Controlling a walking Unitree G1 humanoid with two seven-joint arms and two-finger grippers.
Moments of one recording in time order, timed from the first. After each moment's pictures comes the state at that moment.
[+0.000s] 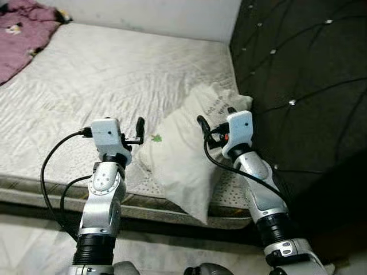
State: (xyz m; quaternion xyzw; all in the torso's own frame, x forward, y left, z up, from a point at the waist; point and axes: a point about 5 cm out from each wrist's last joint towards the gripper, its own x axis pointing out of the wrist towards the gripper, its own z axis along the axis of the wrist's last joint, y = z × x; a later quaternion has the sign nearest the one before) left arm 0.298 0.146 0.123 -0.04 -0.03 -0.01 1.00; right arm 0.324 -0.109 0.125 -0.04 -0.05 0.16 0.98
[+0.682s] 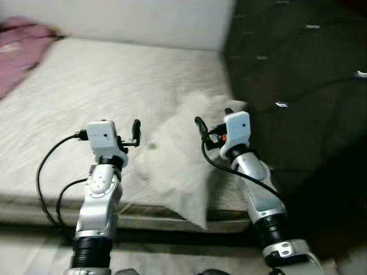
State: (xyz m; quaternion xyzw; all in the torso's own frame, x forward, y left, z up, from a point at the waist) left arm 0.298 0.144 0.124 -0.05 -0.03 -0.02 1.00; right arm 0.323 -0.110 0.124 -0.05 -0.05 0.16 0.98
